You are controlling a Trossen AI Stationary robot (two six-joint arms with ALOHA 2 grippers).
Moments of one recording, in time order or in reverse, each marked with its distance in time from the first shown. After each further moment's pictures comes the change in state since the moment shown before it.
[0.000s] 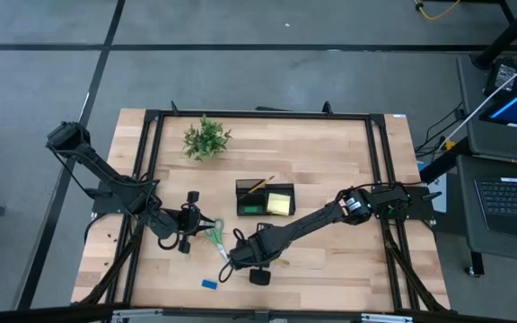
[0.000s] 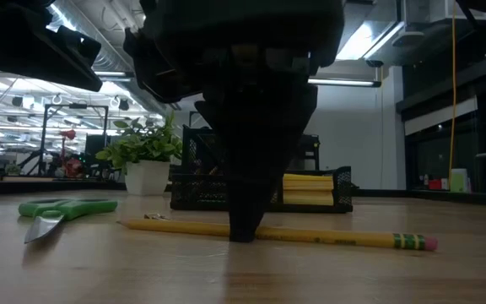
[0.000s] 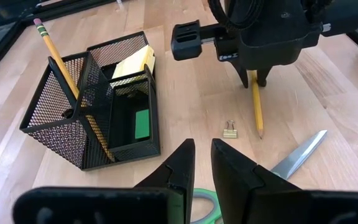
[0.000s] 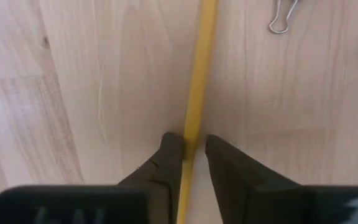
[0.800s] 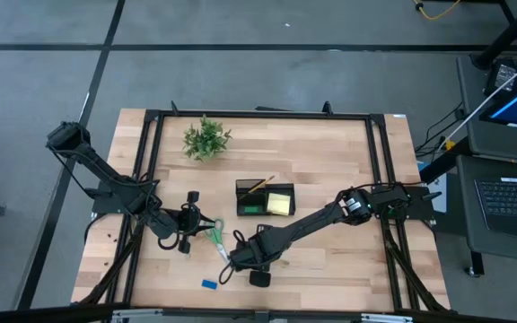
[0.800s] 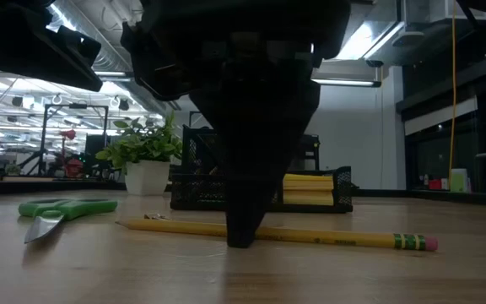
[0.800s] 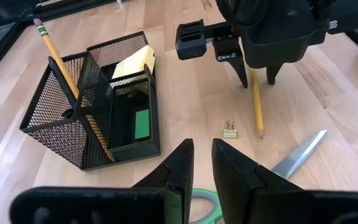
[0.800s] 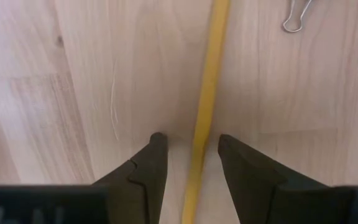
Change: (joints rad) left arm 0.000 0.000 0.000 0.000 0.000 0.000; right arm 0.003 0.000 0.001 0.006 0.001 0.008
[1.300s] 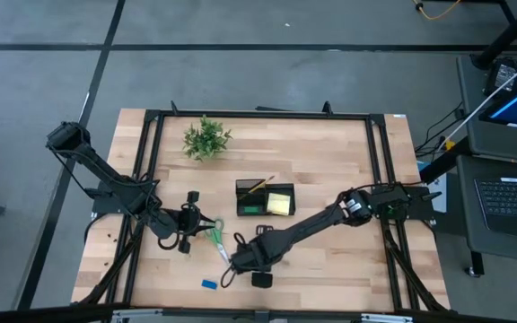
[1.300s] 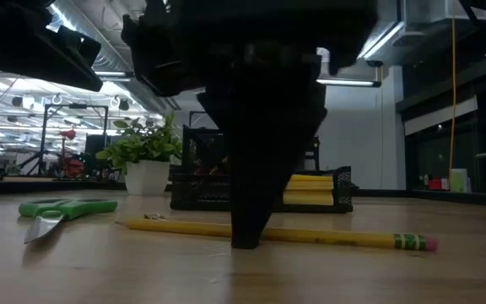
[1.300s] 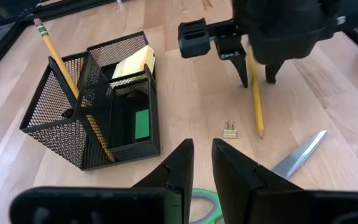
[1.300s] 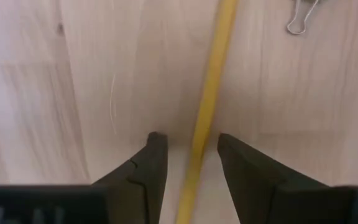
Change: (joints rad) left arm 0.000 0.000 0.000 0.000 0.000 -0.001; right arm 0.012 0.000 0.001 -0.029 0.042 -0.048
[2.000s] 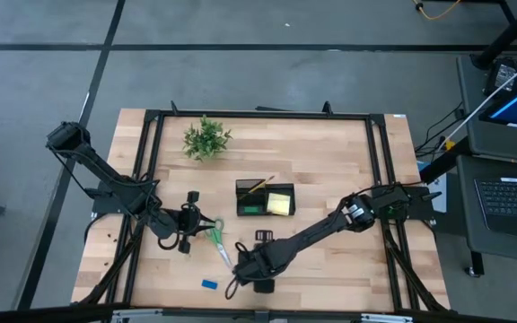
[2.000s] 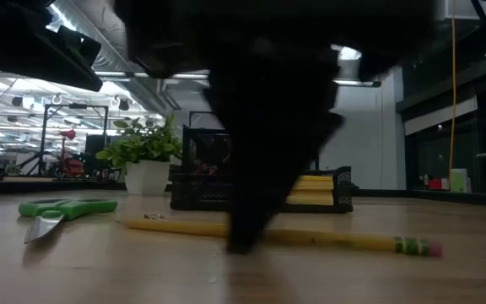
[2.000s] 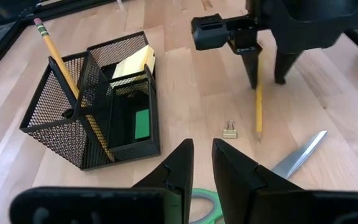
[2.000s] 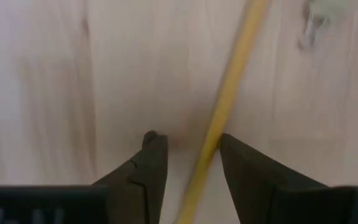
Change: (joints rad) left arm 0.000 0.000 0.000 0.000 0.000 -0.002; right arm 0.062 0.001 0.002 0.021 0.094 -0.018
